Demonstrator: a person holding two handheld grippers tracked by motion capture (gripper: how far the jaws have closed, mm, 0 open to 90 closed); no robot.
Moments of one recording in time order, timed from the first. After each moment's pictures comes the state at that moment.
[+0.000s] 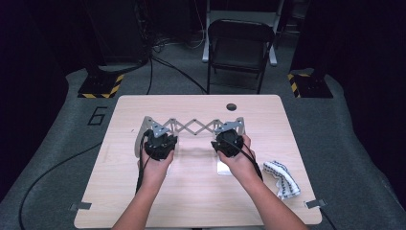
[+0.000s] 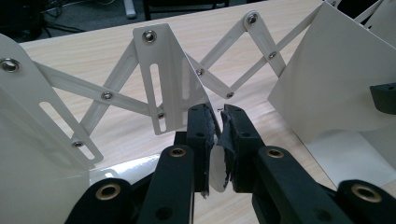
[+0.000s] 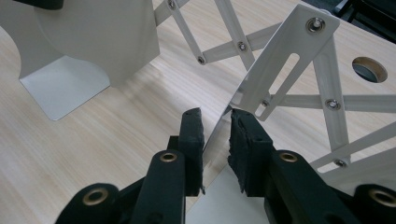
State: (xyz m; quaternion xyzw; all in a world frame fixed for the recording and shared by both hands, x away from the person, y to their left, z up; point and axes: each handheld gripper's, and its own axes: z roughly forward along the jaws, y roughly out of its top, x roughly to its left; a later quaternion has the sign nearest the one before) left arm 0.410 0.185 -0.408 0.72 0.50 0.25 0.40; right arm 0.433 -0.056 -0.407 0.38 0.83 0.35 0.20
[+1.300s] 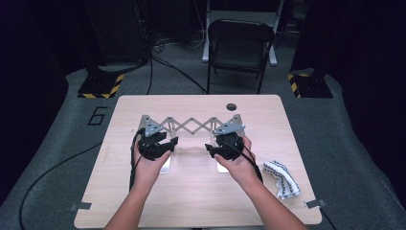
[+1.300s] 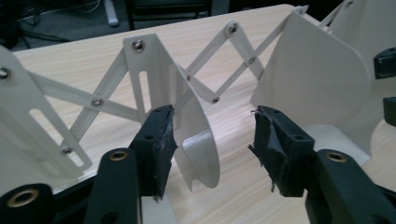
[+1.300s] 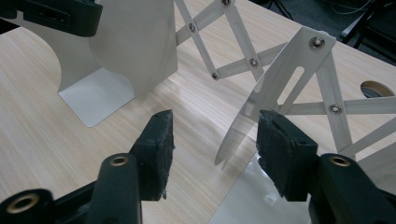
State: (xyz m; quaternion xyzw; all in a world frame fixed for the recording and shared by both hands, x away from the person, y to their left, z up) left arm 0.409 0.205 -0.402 0.73 0.47 0.22 0.44; right arm 0.417 -0.055 -0.397 0.36 0.82 0.39 0.19
